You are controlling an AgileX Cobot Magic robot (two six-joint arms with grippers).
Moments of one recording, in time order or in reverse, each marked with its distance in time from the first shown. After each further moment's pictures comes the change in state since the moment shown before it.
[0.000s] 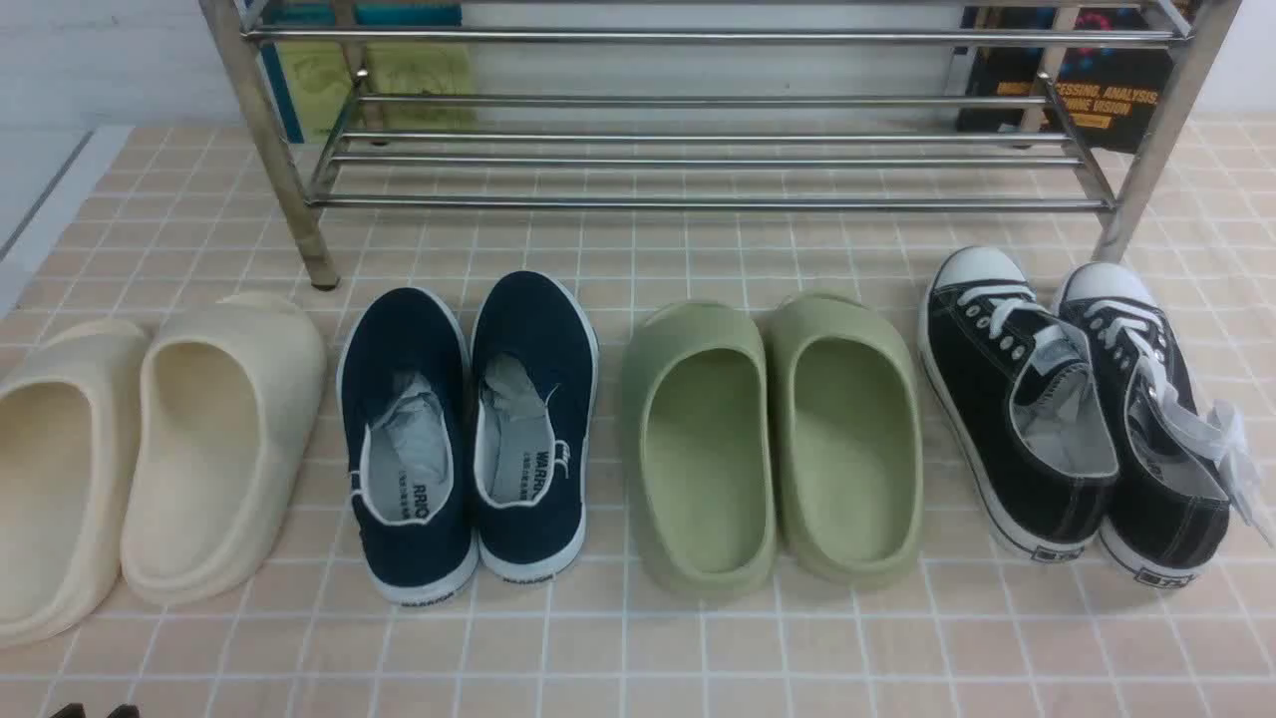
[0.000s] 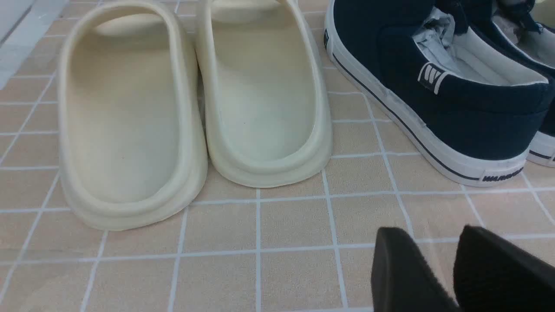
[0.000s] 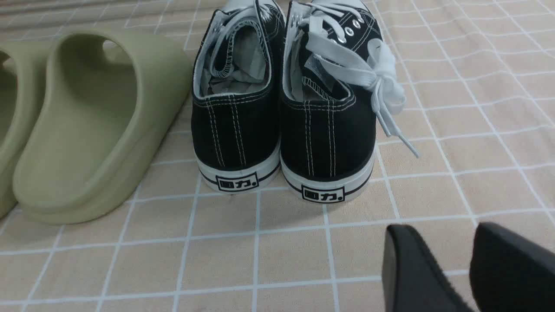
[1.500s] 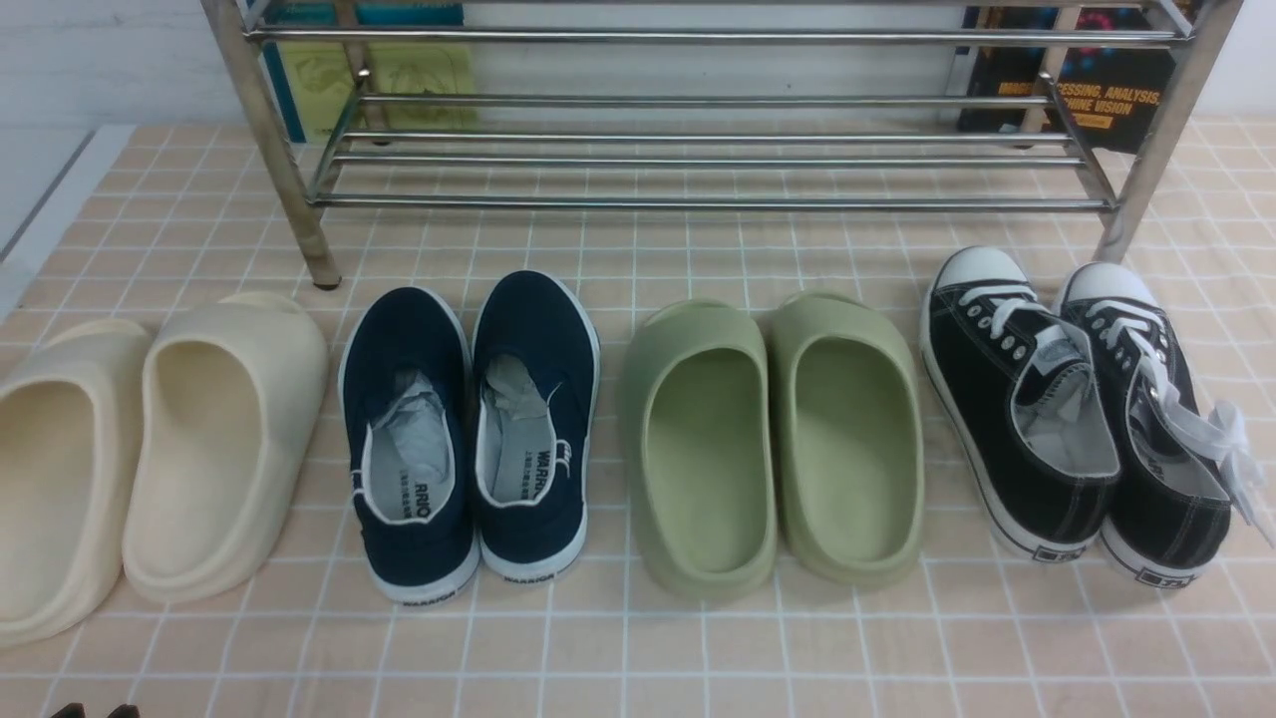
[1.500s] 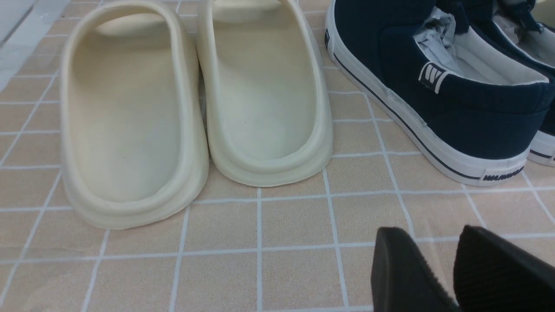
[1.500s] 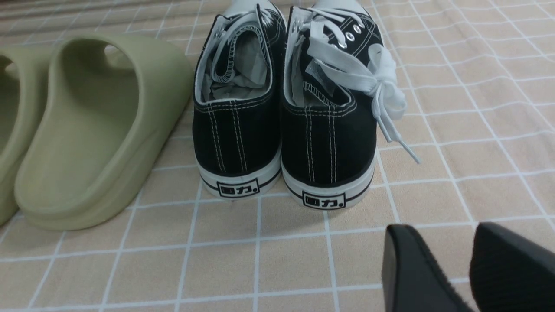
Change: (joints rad) right arm 0.000 0.000 0.005 0.000 -0.050 0.000; left arm 0.000 0.000 0.000 0.000 0.000 0.000
